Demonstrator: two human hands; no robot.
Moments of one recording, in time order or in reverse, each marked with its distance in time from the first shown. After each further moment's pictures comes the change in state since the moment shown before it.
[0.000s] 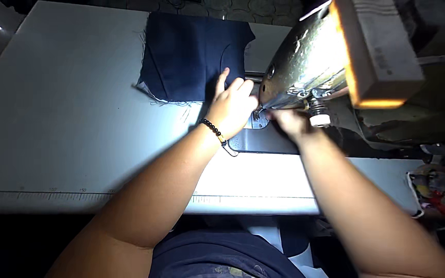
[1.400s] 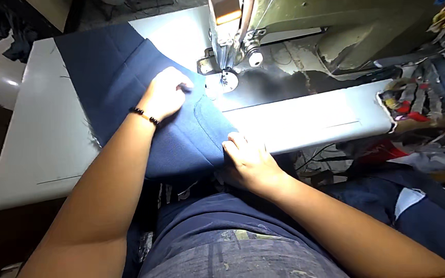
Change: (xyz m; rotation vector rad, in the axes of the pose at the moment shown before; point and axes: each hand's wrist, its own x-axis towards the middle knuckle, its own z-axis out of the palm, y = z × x) left_hand -0.056 -0.041 -0.059 -0.102 -0.204 -0.092; right_hand -0.187 -0.069 0.035 -0.364 -0.059 -0.294
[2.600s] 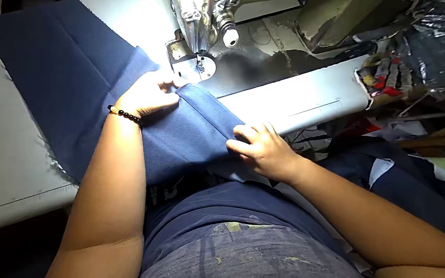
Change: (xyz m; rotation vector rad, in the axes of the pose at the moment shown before) left_hand 0.013 -0.010 0.035 -0.503 -0.149 0.219; right_hand -0.030 0.051 -0.021 0.014 0.013 -0.165
